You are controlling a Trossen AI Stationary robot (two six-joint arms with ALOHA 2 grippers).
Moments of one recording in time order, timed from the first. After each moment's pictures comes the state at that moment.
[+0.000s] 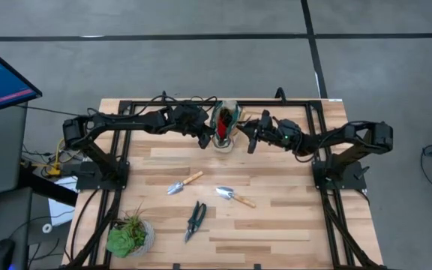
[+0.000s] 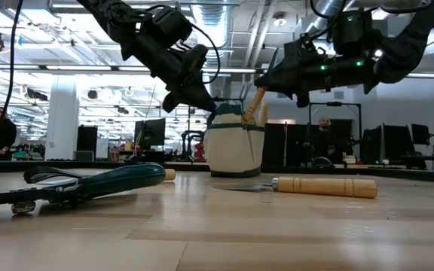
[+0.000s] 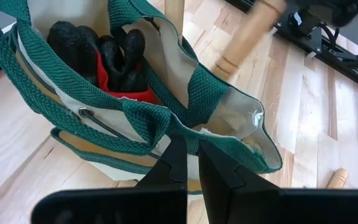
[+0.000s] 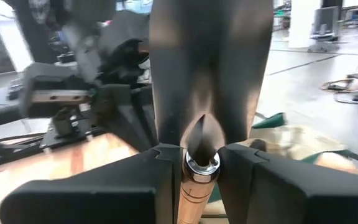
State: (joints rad) left arm 0.38 1.59 1.00 -0.06 0.15 -0.27; right arm -0.30 1.46 0.44 1.00 0.10 0.15
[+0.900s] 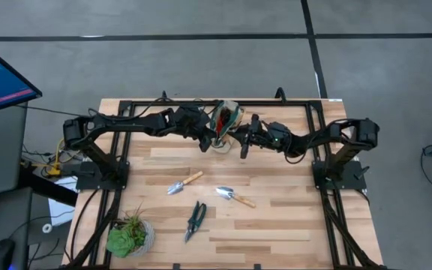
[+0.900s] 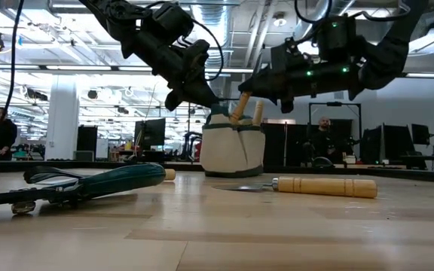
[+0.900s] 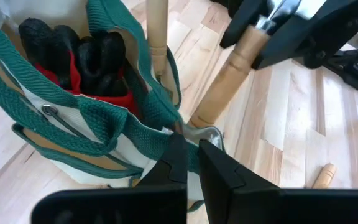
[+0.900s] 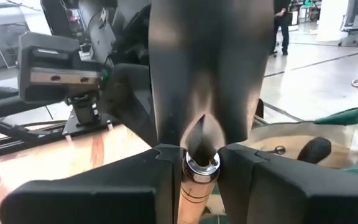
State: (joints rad) left arm 0.35 1.59 1.00 -0.04 0.15 -0.28; right arm -0.26 1.62 0.52 1.06 0.05 0.15
